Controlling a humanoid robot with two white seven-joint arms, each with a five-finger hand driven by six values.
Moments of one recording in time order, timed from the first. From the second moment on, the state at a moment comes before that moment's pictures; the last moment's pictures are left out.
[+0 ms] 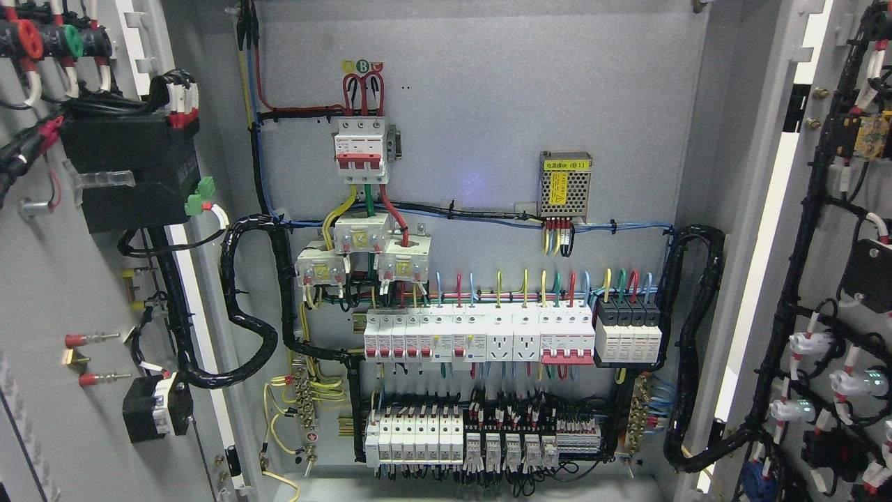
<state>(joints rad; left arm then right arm) 0.39 0.01 -0.02 -0.49 -0.06 -0.24 -0.30 -0.27 -0.08 0.70 -1.69 -0.43 -0.05 0.23</state>
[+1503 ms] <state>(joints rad) 0.69 0.25 -0.10 -1.62 0.15 -0.33 -0.31 0.29 -0.32 0.40 -1.80 -0.41 -0.59 0.24</state>
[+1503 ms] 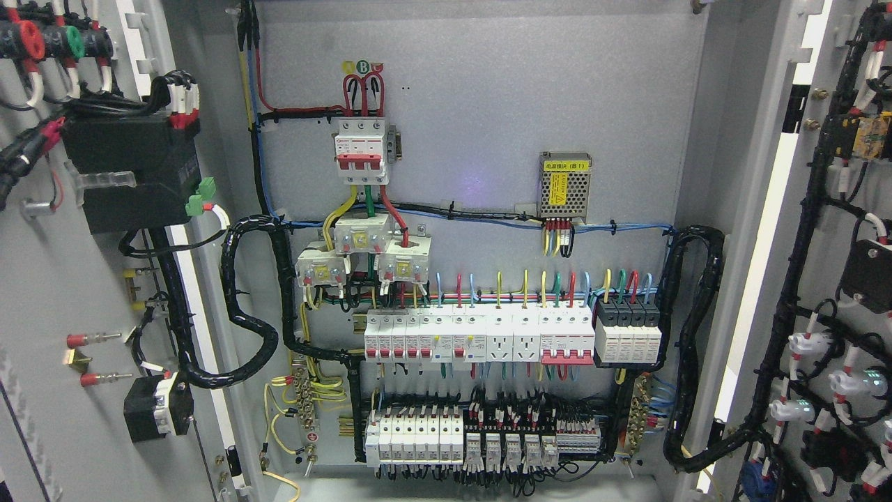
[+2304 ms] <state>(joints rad) 0.69 0.39 -0.10 -1.86 0.26 -0.70 -0.31 0.34 -0.41 0.26 -1.93 -0.41 -0.61 0.24</state>
